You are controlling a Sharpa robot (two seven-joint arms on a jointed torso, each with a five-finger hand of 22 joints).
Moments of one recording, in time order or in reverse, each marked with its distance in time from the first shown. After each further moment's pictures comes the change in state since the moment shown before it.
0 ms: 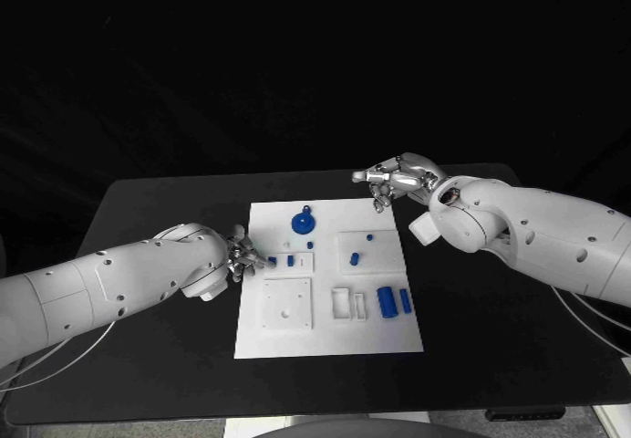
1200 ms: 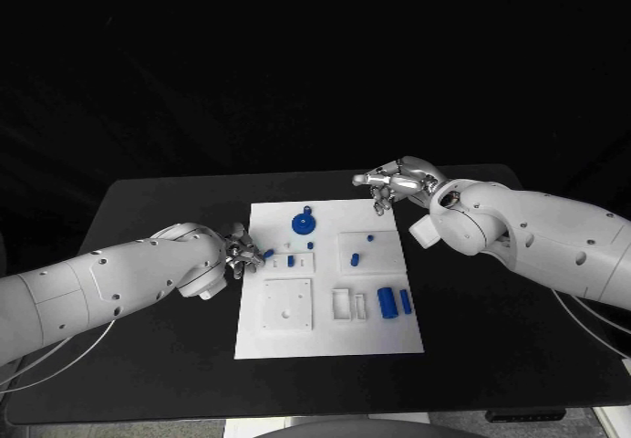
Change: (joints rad) left arm 0.001 -0.015 0.002 0.003 0.019 -0.007 0.055; left_hand 0.100 0.135 0.094 -0.204 0.268 -0.038 0.027 -0.027 -0.077 0.002 0.015 -0.089 -0.061 -0.004 0.004 0.008 -0.012 0.000 -0.034 0.013 0.050 0.000; right arm -0.009 0.001 0.000 -0.004 0.000 0.001 -0.001; right_hand 0.000 0.000 0.010 -0.001 0.000 0.000 0.000 0.000 0.000 0.000 0.000 0.000 0.000 0.000 0.000 0.000 0.000 0.000 0.000 0.000 0.000 0.001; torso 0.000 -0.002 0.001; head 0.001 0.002
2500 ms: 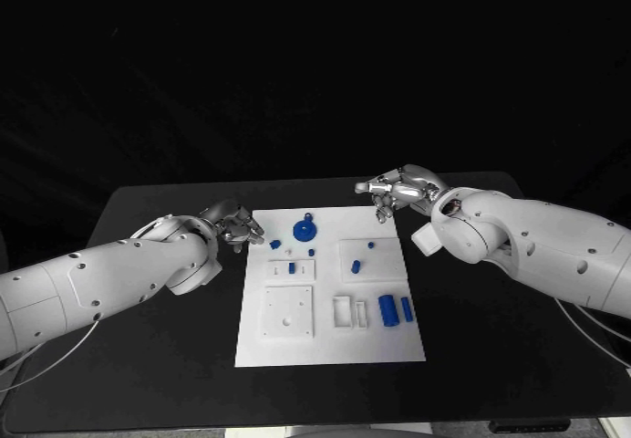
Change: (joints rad) left arm 0.021 -0.064 0.039 0.048 -0.119 -0.177 0.213; left_hand 0.092 -0.091 -0.048 -0.037 -0.175 0.045 0.009 -0.023 -0.042 -0.048 0.016 -0.215 -0.066 -0.018 0.011 -0.114 -0.052 0.002 -0.031 0.009 -0.039 0.000; right arm -0.001 -0.002 0.000 -0.003 -0.001 0.000 0.000; right_hand 0.000 0.000 0.010 0.001 0.004 0.000 0.000 0.000 0.000 0.000 0.000 0.000 0.000 0.000 0.000 0.000 0.000 0.000 0.000 0.000 0.000 0.001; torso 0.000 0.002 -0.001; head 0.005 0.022
